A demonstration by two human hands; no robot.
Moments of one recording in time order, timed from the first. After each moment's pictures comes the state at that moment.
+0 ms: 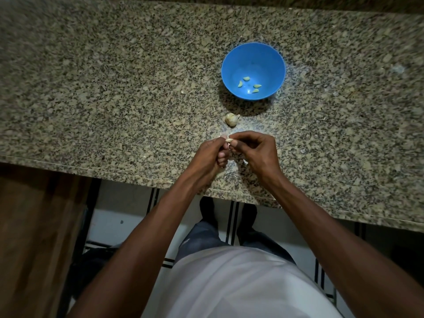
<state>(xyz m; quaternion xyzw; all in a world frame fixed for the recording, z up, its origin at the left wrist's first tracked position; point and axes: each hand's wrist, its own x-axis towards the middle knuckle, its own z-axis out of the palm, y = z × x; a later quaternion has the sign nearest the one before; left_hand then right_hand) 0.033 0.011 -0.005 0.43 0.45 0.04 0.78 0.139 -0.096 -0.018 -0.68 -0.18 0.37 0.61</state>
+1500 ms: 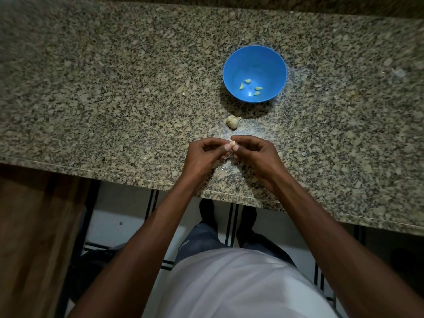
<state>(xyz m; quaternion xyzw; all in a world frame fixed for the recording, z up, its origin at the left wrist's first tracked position) 0.013 0.017 -0.002 0.60 0.43 0.13 0.67 0.144 -0.099 -0.018 -0.63 -0.08 0.48 0.61</state>
